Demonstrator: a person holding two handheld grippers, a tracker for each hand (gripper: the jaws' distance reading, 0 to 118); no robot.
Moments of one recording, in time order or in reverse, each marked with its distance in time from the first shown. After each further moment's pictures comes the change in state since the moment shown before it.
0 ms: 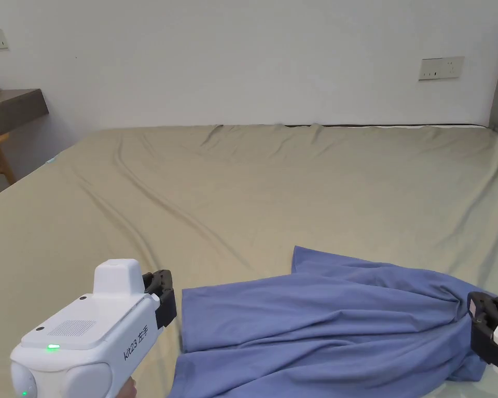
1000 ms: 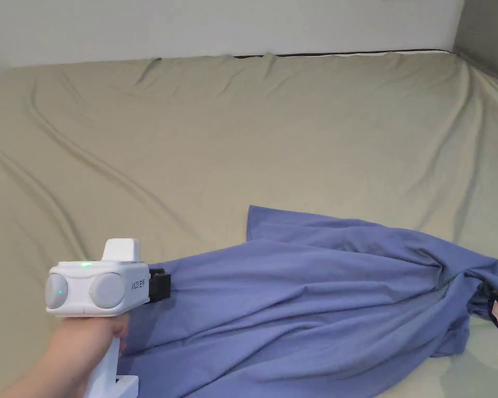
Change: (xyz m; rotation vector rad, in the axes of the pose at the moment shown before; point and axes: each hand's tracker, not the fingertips) left arm 0.018 -0.050 -0.226 -0.505 0.030 -0.143; right arm 0.030 -0.012 -0.008 -0.121 -0.039 -0.041
